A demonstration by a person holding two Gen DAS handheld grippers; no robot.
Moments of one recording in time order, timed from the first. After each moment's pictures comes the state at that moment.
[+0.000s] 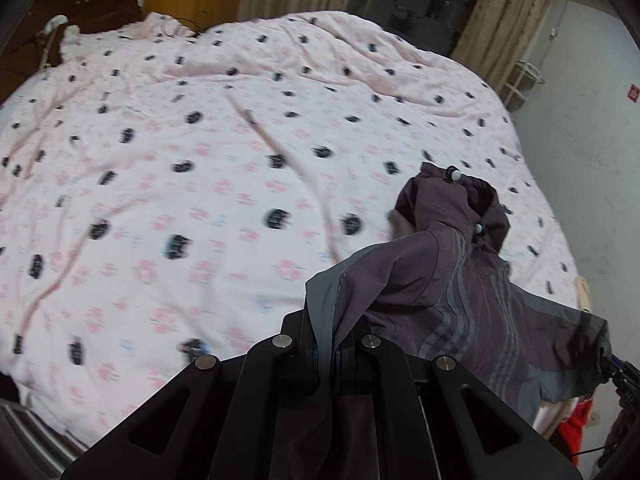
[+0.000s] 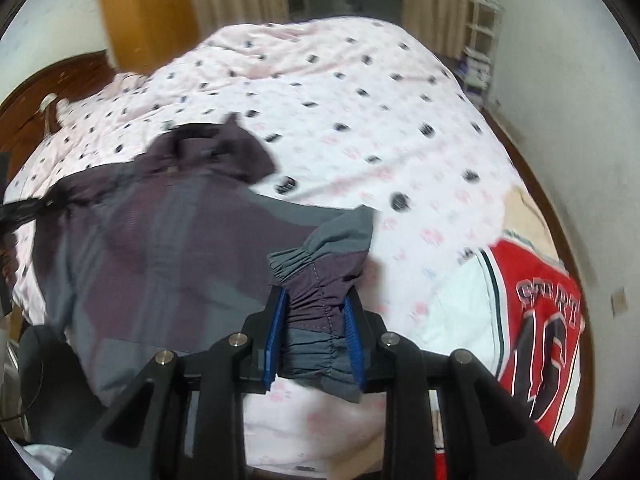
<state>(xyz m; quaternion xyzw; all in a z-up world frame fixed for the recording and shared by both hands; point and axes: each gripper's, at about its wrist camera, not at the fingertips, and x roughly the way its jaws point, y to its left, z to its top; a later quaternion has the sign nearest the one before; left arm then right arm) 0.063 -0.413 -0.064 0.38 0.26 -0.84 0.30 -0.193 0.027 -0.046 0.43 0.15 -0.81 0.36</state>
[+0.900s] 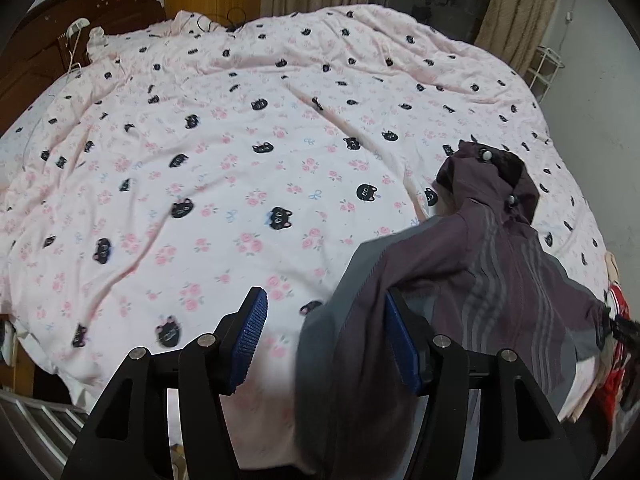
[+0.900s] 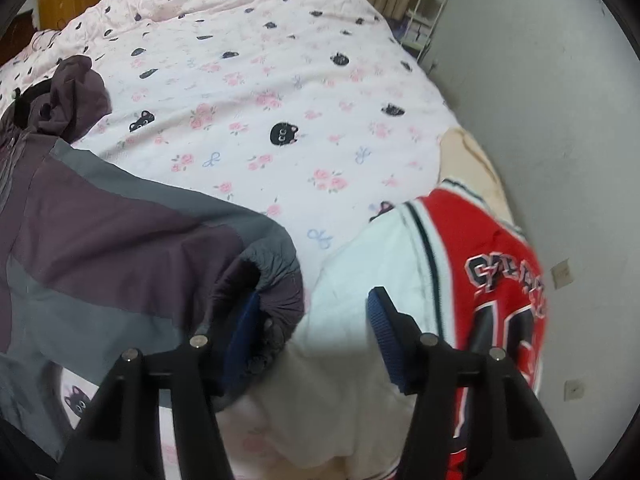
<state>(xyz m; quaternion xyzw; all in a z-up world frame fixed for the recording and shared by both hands) 0.149 -0.434 -0.068 0.41 0.23 -0.82 0.32 -0.260 0.031 -0.124 0.45 0.25 -0.83 0.21</state>
